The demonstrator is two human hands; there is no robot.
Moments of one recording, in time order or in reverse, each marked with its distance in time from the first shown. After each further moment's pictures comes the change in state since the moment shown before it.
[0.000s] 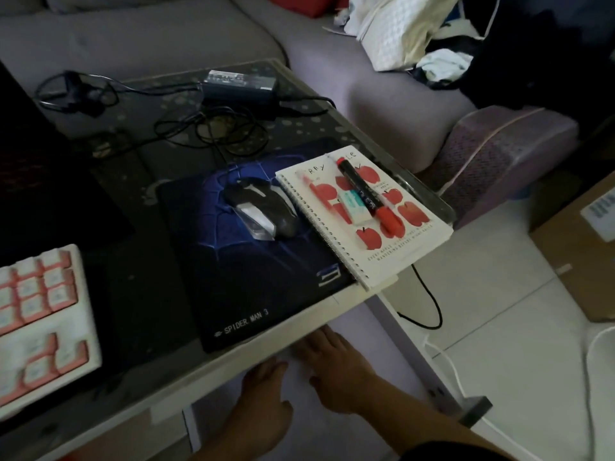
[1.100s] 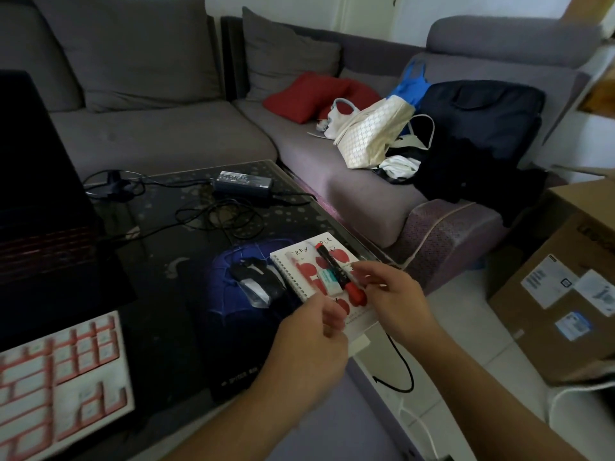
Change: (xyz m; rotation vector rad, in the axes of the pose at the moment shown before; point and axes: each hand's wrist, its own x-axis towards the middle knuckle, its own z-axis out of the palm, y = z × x) left_hand -0.149 0.184 -0.175 -0.709 0.367 0.316; right_hand -0.096 -0.011 -0.262 0.680 0.833 0.320
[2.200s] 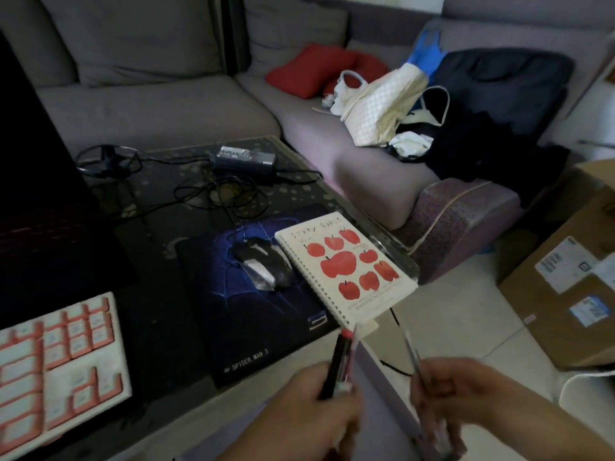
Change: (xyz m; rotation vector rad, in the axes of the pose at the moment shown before) left_hand -0.036 -0.054 0.001 -0.288 -0.391 -0.301; right_hand -0.092 0.044 -0.071 0.256 -0.885 0.356
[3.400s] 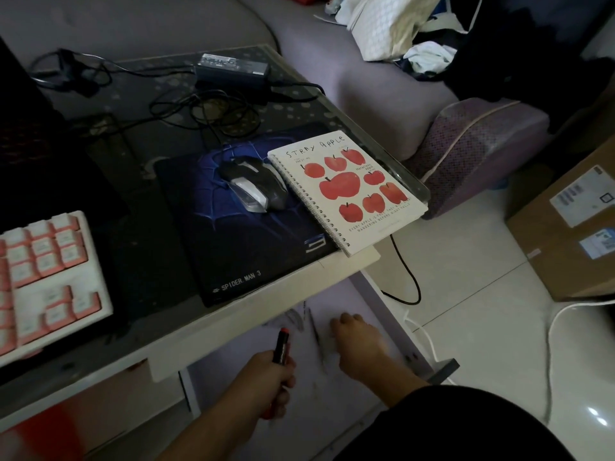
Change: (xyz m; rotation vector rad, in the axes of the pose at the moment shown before) left_hand 0.078 -0.174 -0.038 -0.217 0.273 -0.370; right_hand 0.190 0.134 0.089 -1.153 0.263 0.180
